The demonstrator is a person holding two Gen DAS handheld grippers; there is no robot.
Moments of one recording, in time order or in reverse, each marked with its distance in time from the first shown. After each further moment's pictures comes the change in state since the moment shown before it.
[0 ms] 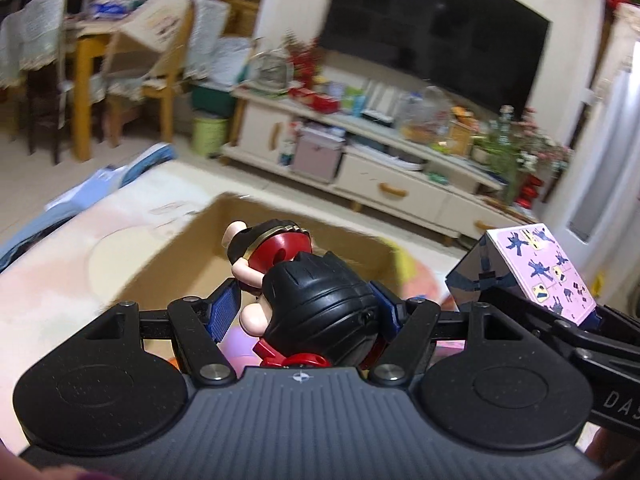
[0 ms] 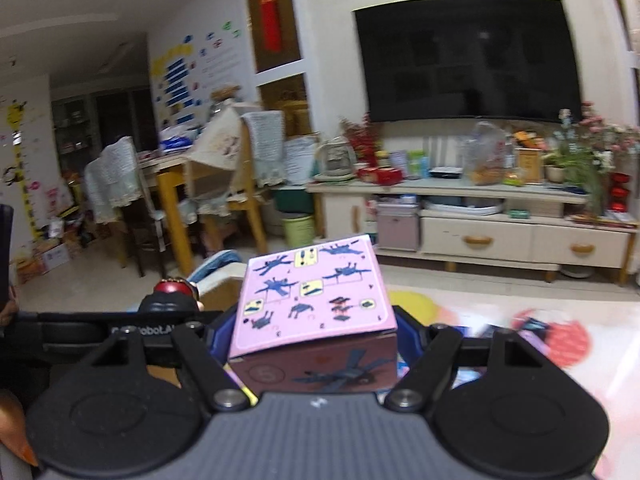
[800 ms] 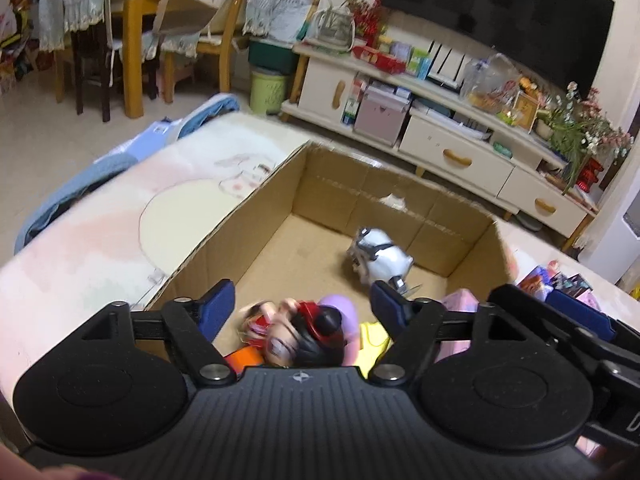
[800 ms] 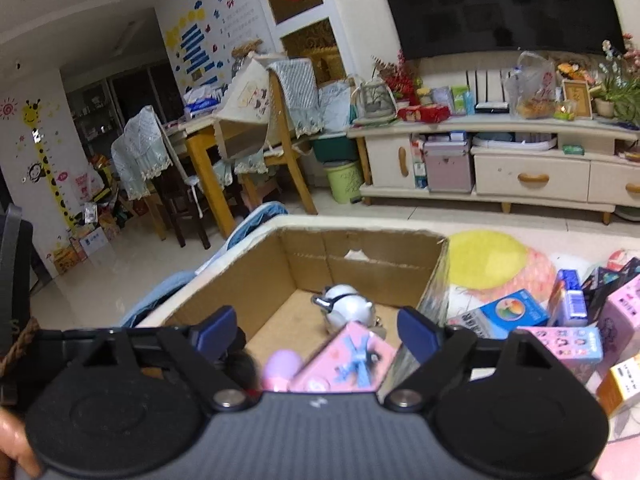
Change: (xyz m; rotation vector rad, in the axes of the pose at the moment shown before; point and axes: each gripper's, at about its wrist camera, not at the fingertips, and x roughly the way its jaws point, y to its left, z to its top) left arm 0.013 0.014 -0.002 -0.050 0.110 0.150; right arm 0.045 0.023 -0.016 0.107 0.112 0.106
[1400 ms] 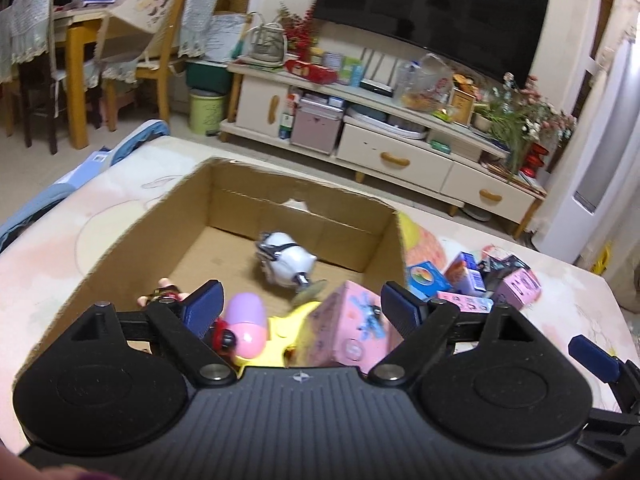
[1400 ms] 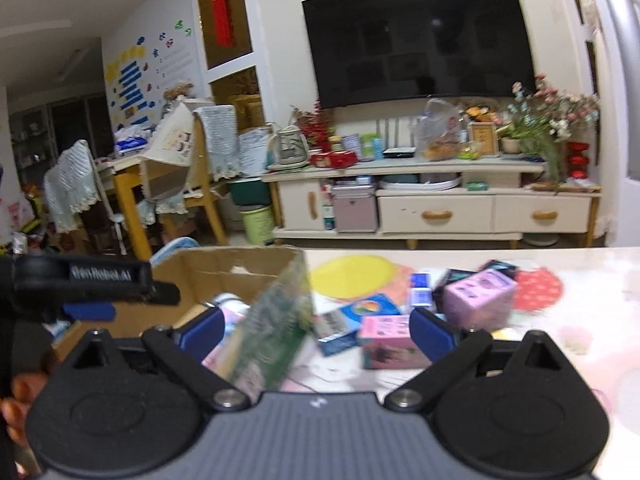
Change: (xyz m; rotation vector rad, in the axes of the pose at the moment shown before) left arm -0.017 -0.034 -0.016 0.105 -0.042 -0.153; right arm -0.073 -0.044 -0.043 -0.017 -0.134 -0.278
